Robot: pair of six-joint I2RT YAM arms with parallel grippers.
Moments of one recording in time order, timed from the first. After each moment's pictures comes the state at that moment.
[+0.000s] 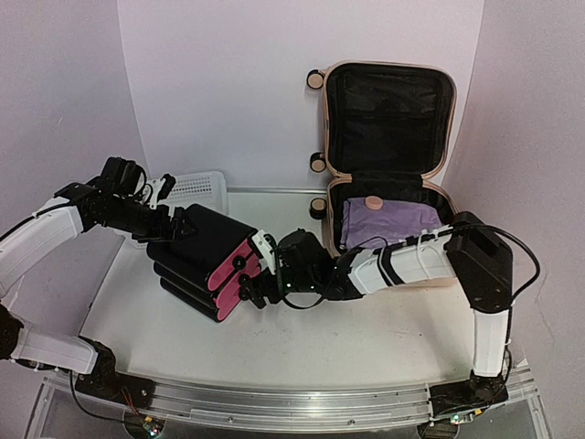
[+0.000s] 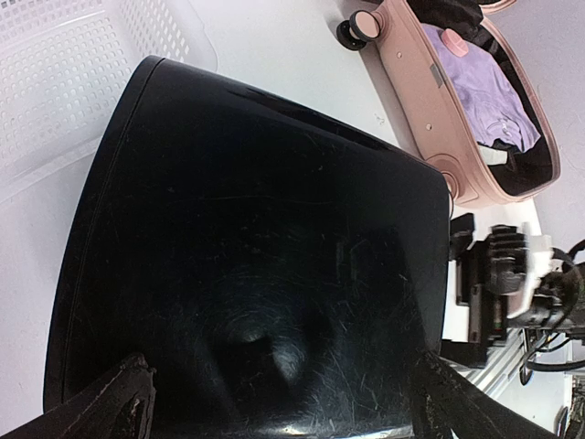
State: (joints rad) left arm -0.35 1.20 1.08 -0.72 0.34 -0.24; right arm 1.05 2.00 1.23 0.20 -0.02 0.18
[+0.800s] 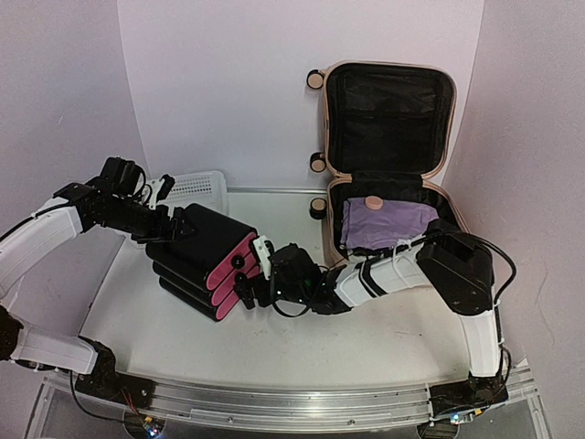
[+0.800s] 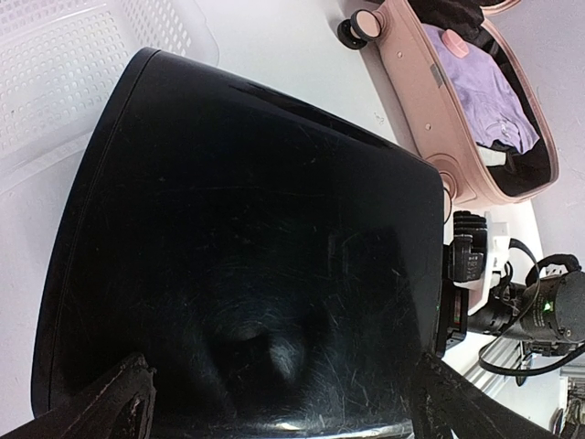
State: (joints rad) left arm -0.35 1.19 1.08 -0.73 0.34 -0.26; right arm 1.07 2.14 1.25 0.39 0.11 0.34
